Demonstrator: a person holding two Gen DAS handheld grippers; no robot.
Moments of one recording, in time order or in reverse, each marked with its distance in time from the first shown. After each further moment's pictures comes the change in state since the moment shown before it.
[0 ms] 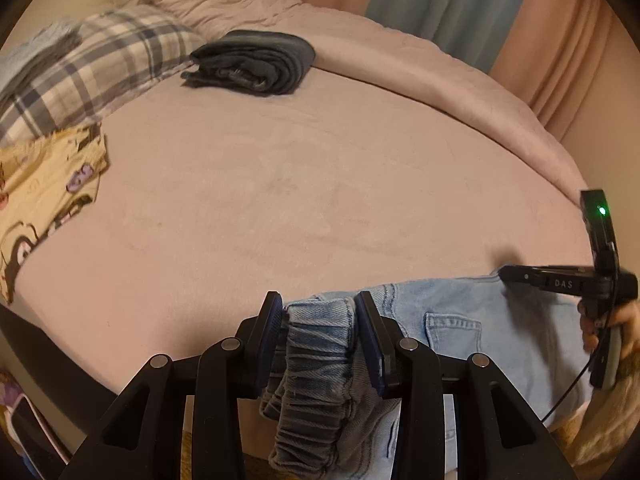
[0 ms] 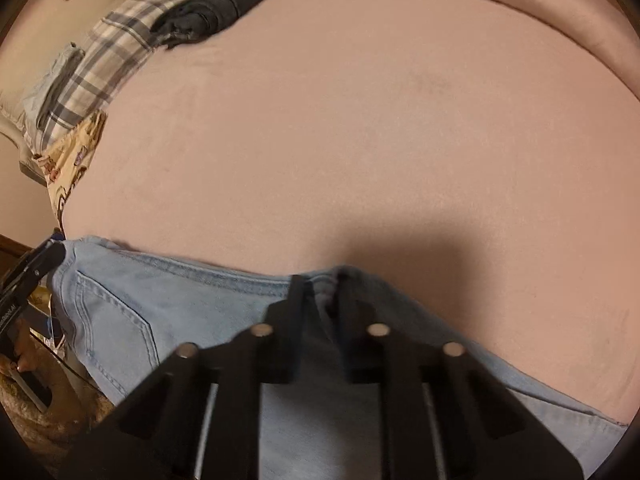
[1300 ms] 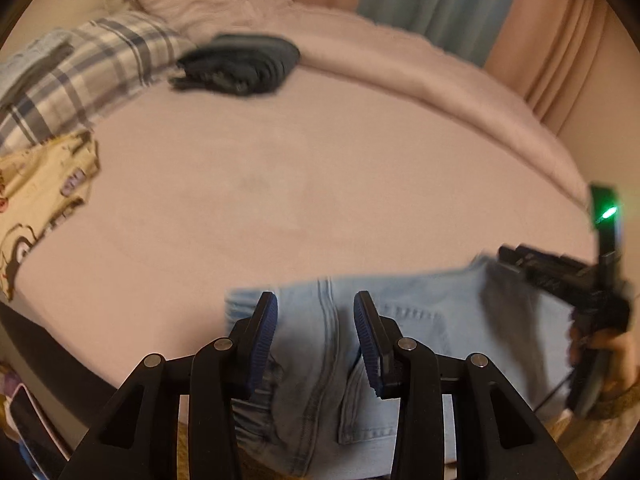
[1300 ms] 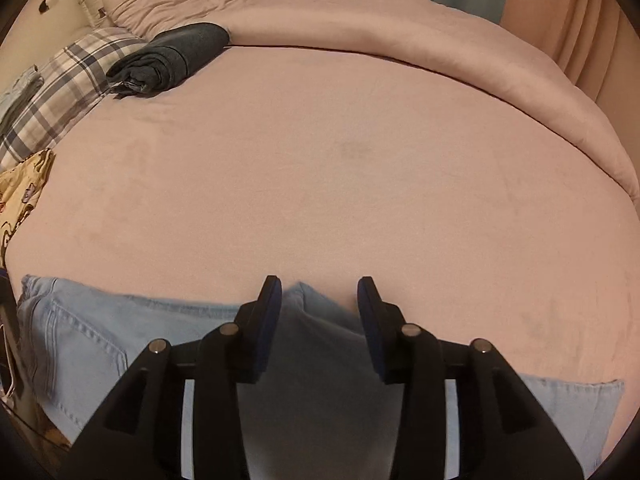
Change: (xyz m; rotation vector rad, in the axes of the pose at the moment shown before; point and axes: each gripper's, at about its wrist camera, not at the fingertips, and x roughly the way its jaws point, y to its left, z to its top) left arm -0.008 -0.027 -0.013 0.037 0.033 0.013; right arm -0.033 0.008 -0.003 0.016 -0.226 -0.281
